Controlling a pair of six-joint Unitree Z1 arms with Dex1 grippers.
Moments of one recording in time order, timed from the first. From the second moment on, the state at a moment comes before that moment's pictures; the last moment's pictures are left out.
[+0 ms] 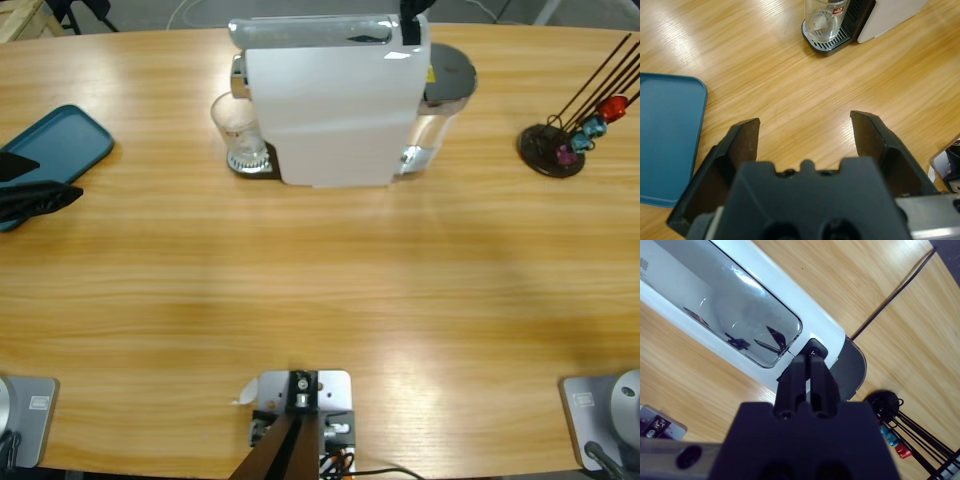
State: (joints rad) arm 0 -0.77 1.06 -0.74 0.45 0.07 -0.12; arm 1 0.68 2.09 -2.36 1.42 -0.09 -0.07
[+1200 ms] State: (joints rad) arm 0 -0.77 1.06 -0.74 0.43 0.07 -0.12; arm 1 0.68 1.99 -2.42 1.46 -0.08 -0.04
